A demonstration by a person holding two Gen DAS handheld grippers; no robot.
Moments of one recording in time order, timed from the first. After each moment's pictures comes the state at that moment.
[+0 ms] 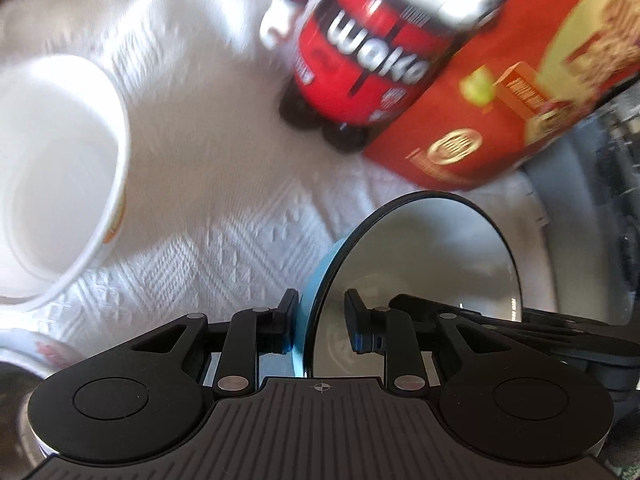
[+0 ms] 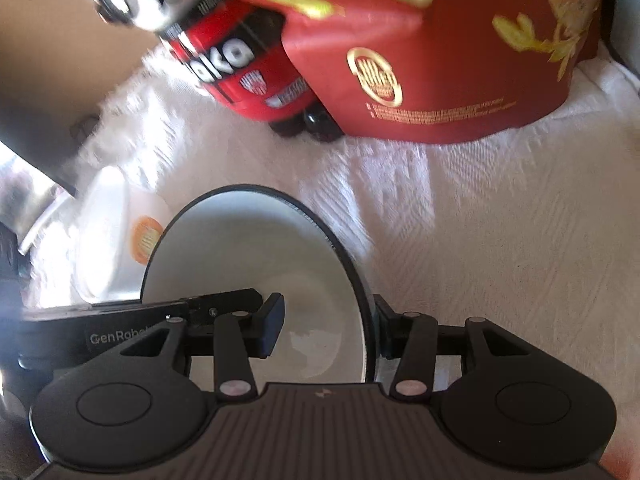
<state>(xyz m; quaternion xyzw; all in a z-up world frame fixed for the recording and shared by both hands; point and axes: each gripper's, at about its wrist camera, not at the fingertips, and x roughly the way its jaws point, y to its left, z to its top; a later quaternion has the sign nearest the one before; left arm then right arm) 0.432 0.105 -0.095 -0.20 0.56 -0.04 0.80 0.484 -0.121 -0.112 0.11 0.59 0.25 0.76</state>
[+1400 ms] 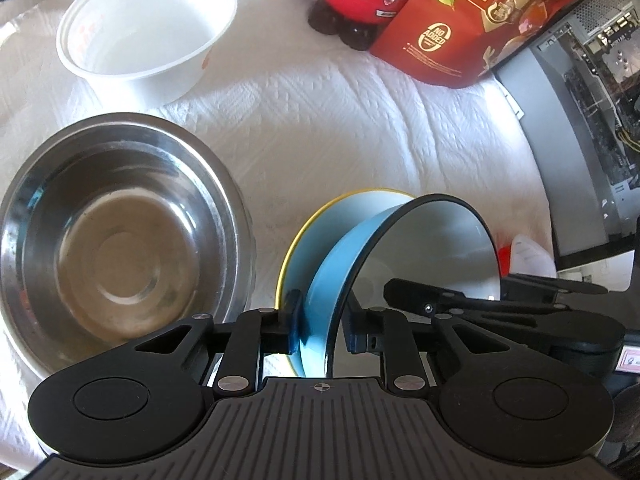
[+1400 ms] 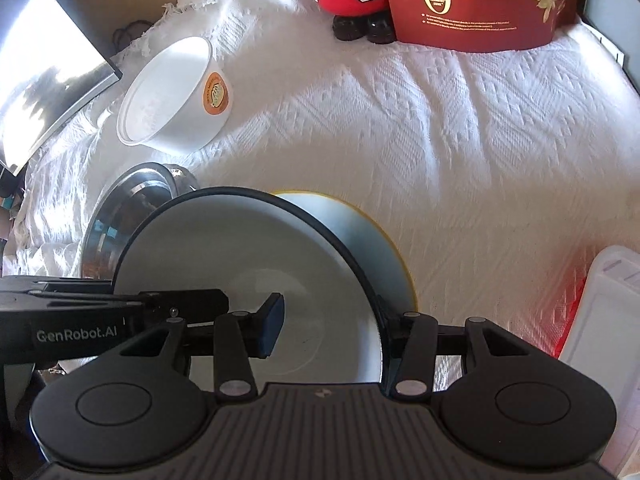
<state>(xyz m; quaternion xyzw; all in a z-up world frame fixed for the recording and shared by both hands) 0.286 0.121 -0.091 -0.18 0.58 -0.06 0.79 0.334 -0.097 -0.099 0.03 0.60 0.24 0.76</state>
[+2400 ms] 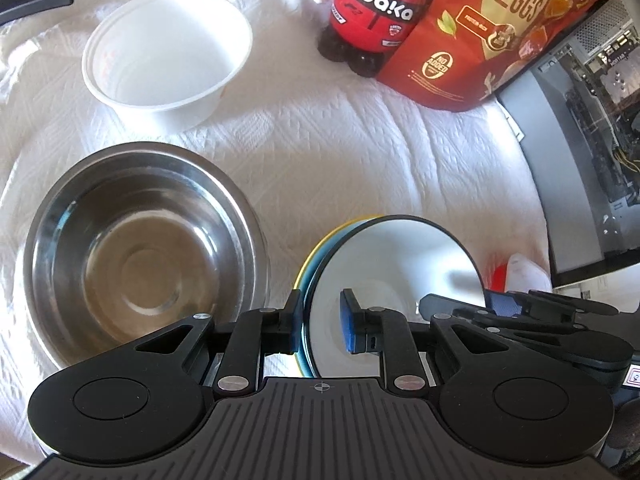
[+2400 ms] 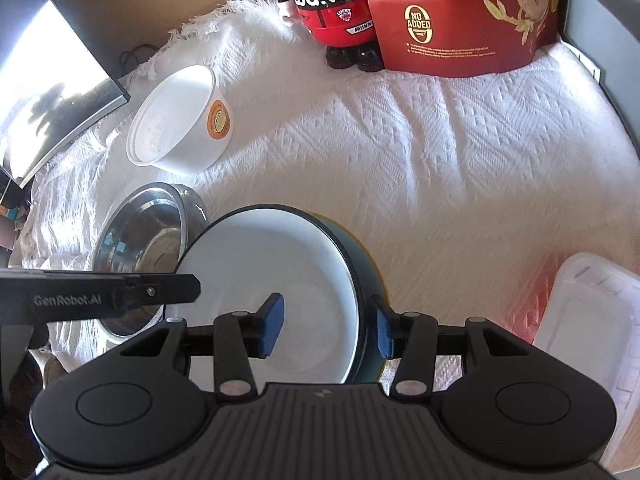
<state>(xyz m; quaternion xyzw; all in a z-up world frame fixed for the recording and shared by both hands) 0.286 0.132 -0.071 -0.18 0.57 -0.05 0.80 0.327 -0.117 -0.078 0.04 0.58 0.24 0.78</state>
